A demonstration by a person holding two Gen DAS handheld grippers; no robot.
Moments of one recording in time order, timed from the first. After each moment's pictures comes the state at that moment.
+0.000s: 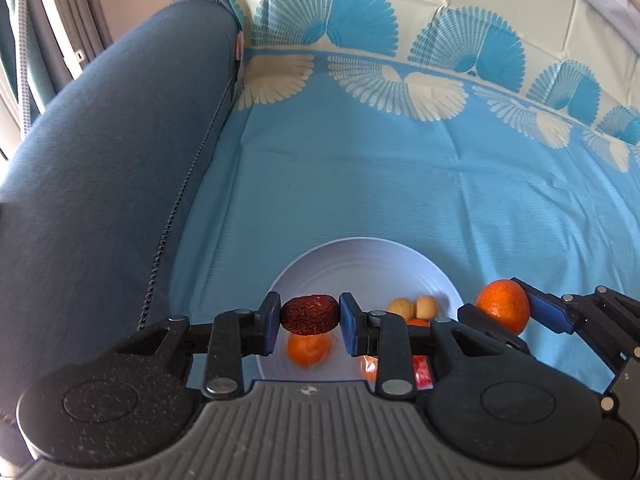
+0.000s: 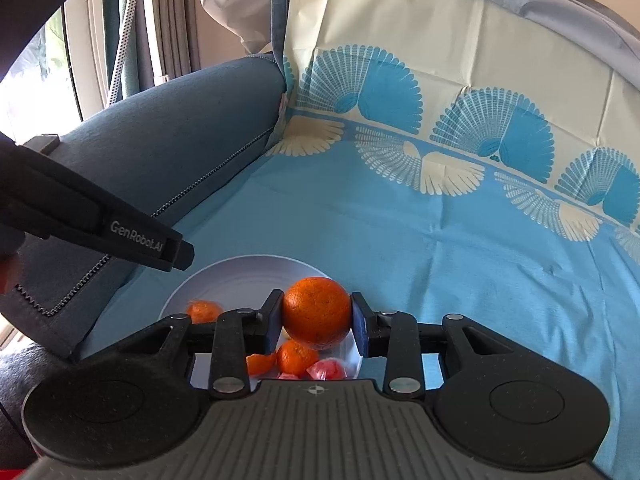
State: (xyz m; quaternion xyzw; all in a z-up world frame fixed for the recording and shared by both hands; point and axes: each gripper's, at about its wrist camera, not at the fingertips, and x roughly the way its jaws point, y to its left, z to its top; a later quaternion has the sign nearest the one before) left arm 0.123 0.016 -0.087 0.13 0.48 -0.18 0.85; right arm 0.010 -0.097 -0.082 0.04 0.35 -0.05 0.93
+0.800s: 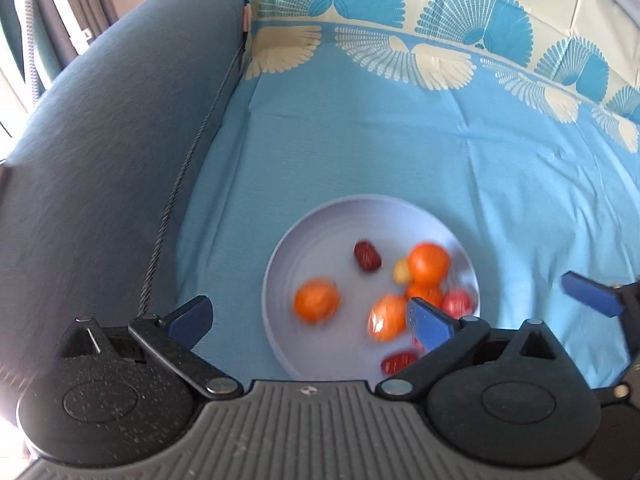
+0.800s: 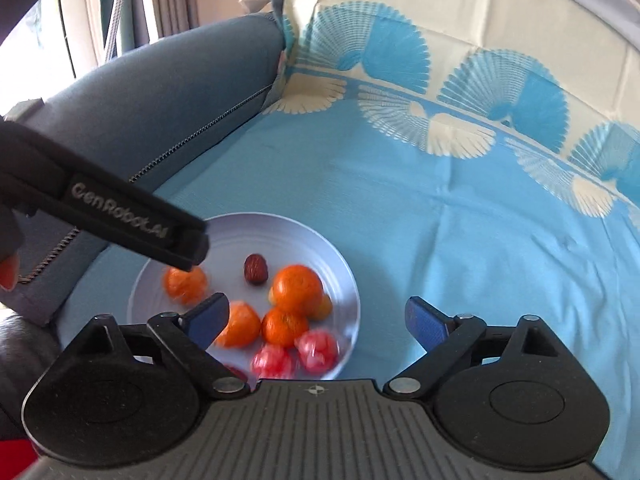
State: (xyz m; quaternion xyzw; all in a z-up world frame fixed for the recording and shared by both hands) left arm 0.093 0.027 -0.082 0.15 0.51 -0.16 0.83; right arm -0.012 -0.105 -0.095 0.05 0.39 -0.05 0.92
